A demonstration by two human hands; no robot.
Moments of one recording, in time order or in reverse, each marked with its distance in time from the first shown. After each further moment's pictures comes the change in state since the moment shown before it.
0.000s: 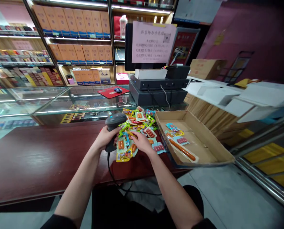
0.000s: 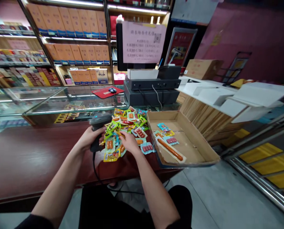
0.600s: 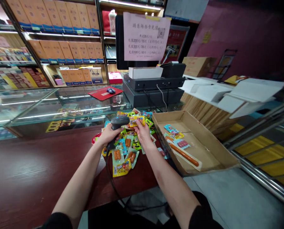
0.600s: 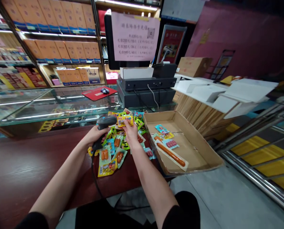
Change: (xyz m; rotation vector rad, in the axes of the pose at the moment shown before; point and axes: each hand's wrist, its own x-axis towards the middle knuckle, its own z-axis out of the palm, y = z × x) left_hand 0.089 -0.014 0.005 0.189 -0.057 -0.031; right_hand 0.090 0.006 -0.005 0.789 0.528 0.034
